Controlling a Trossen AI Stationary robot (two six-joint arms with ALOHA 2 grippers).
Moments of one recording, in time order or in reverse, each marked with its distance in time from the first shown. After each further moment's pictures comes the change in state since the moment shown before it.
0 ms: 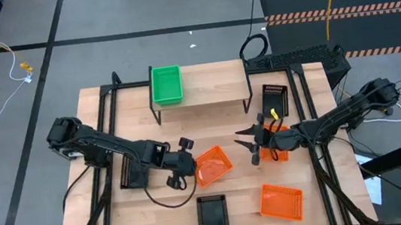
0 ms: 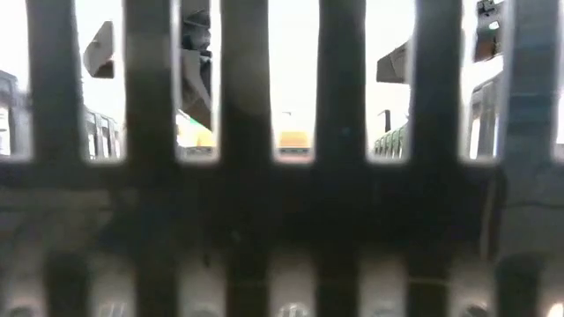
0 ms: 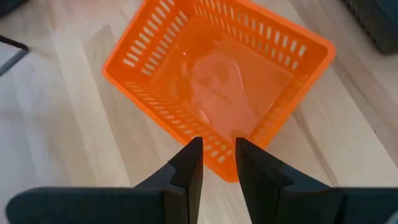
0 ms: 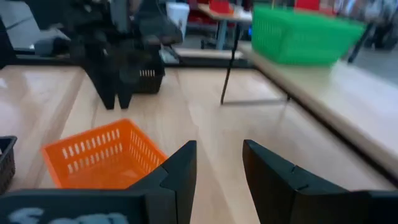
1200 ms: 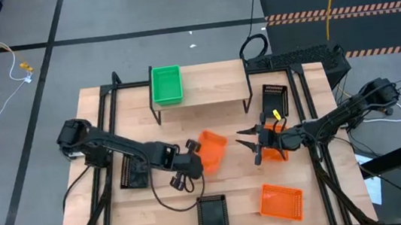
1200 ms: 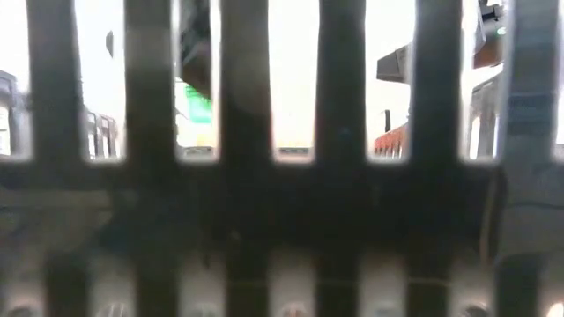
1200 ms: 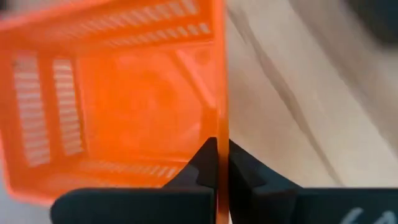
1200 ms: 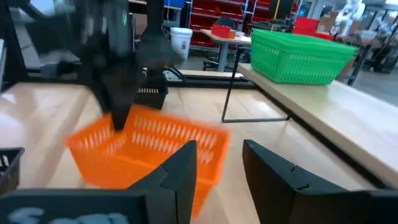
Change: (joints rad) left arm 0.007 0.092 0.159 -0.129 -0.008 0.057; right arm 0.008 -0.001 -0.079 0.181 0.000 -0.041
